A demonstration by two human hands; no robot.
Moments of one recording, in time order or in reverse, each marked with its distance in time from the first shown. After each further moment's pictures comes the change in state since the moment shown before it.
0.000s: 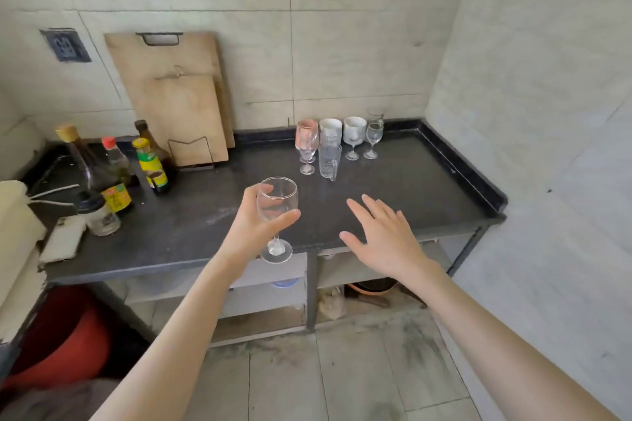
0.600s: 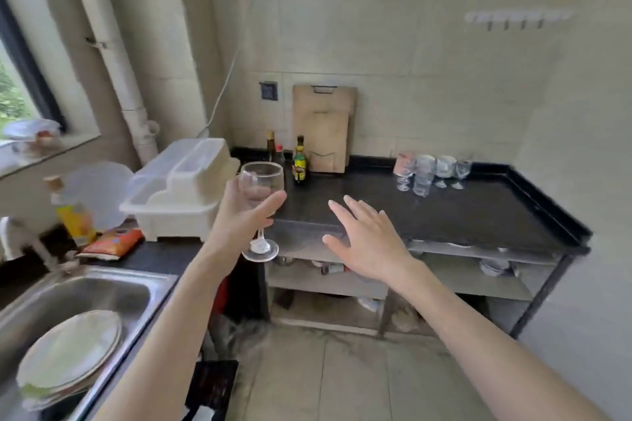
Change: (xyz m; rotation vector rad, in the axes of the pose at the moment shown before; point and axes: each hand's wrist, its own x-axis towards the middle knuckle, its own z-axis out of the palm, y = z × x) left_hand -0.377 0.052 -0.203 -0.106 0.429 0.196; right_hand -0.266 -0.268 -0.002 0.002 0.064 -0.433
